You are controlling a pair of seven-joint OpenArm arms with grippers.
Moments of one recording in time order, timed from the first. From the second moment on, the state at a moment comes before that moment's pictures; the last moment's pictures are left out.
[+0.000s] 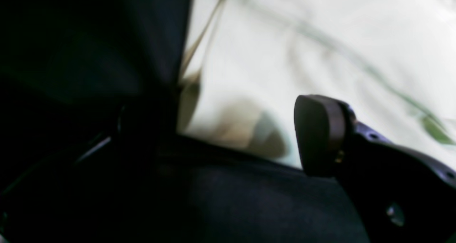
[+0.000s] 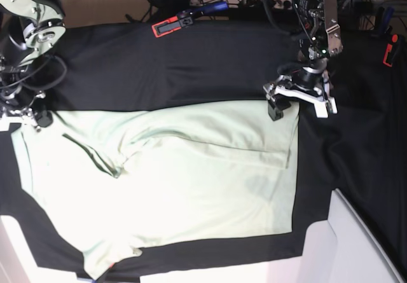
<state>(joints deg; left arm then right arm) 12.1 -3.9 -17.3 70.8 -23.7 -14.3 11.2 16.6 9.2 67.8 40.1 14.1 33.8 -45.2</state>
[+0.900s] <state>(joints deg) 7.6 -1.3 -17.4 68.5 -23.7 -13.9 12.4 16.4 9.2 67.8 40.1 14.1 33.9 -45.2</state>
